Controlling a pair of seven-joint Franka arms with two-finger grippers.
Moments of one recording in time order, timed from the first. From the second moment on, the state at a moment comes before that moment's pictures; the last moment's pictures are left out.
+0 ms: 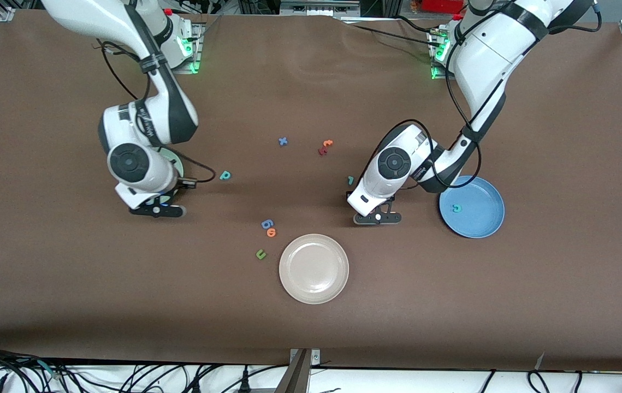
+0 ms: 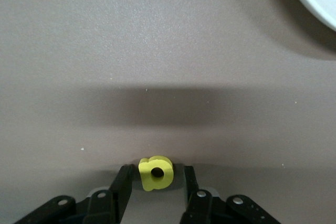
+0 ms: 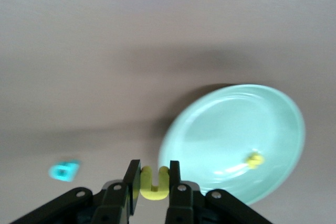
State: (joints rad) left arm -0.18 0.74 -0.41 -1.75 0.28 2.39 -0.76; right arm 0.41 0.41 -0.16 -1.87 -0.04 2.00 0.28
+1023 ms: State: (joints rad) left arm -0.22 0.74 -0.37 -1.73 0.28 2.37 -0.78; right arm 0.35 0.43 -0.29 -2.18 0.12 2.19 -0.09
